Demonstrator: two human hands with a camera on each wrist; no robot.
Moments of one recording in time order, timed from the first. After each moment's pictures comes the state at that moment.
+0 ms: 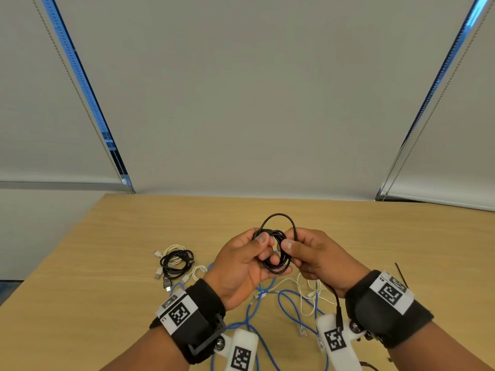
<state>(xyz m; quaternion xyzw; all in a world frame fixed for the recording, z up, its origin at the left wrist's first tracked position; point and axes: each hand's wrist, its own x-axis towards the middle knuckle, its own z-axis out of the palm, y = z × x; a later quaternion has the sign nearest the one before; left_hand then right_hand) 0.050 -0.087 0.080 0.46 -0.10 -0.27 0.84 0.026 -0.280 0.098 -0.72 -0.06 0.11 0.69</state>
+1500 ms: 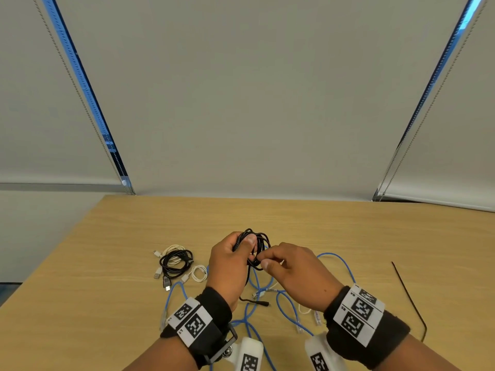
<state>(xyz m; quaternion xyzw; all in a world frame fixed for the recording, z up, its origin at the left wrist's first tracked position) 0.045 -0.092 0.063 0.69 -0.01 -0.01 0.73 0.014 -0.250 0.078 -0.93 -0.09 -0.01 0.35</state>
